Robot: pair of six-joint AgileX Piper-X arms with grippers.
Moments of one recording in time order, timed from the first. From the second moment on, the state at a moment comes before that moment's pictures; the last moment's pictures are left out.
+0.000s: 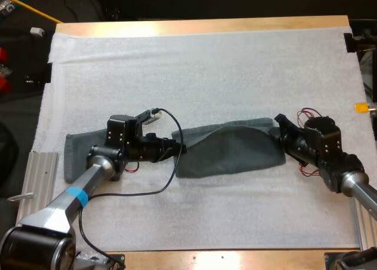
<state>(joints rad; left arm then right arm) -0.19 1.50 -0.62 0.17 0.86 -2.25 0.30 1.31 -0.53 0.03 -0.23 -0.65</state>
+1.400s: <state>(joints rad) -0.19 0.87 -0.72 0.63 0.75 -2.14 0.30 0.98 -0.77 0.59 -0.30 -1.28</state>
